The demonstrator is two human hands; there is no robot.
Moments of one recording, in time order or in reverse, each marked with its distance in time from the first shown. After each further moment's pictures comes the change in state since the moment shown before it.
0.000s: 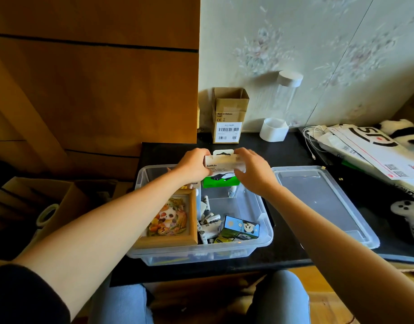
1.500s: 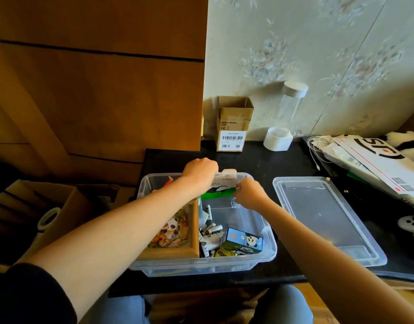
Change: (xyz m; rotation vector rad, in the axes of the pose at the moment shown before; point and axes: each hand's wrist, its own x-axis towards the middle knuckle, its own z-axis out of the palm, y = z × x) left_hand -0.004 0.022 -0.003 0.670 -0.049 0.097; right_hand 0.010 0.003 0.034 -0.066 -0.389 0.324
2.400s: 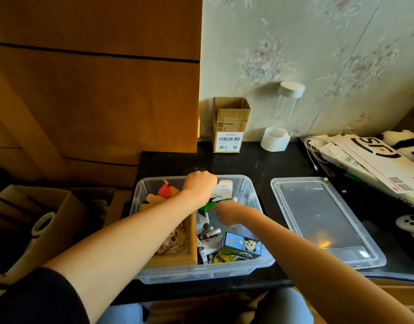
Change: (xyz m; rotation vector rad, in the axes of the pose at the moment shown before) left_hand 0.008 0.010 0.032 0.156 -0.003 -0.002; right_hand -0.002 -0.024 0.034 -0.304 -0.417 -0.192
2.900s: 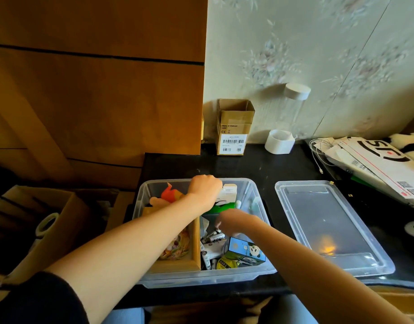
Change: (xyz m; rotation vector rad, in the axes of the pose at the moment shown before) left_hand 0.002 0.003 0.002 0.071 -0.016 0.033; right_hand 0.011 0.003 0.013 -0.240 -0.035 -0.031
